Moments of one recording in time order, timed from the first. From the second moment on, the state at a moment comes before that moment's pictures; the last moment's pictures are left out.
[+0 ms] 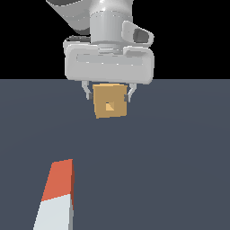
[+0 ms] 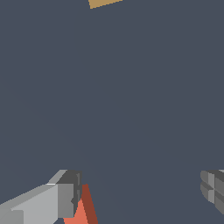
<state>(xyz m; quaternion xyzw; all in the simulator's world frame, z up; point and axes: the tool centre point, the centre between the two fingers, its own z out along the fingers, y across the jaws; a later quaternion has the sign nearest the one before) -0.016 -0.008 0.150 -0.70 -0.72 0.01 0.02</state>
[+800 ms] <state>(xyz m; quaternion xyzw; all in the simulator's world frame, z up) -0.053 -0.113 0.111 -0.65 -0.76 0.01 0.01</state>
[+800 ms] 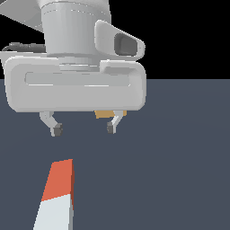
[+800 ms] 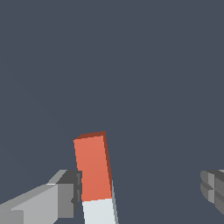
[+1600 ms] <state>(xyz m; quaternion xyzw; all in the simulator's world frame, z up) -0.070 -0.219 0.073 -0.60 -0.80 0.00 0.00</state>
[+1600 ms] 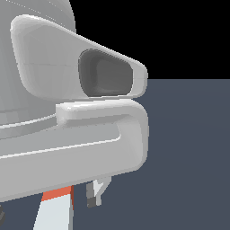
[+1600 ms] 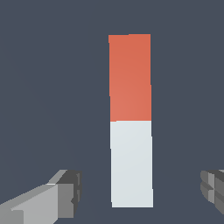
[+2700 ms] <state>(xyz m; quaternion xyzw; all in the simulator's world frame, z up) -0.069 -0.231 0.045 -0.59 -0.81 0.00 0.00</state>
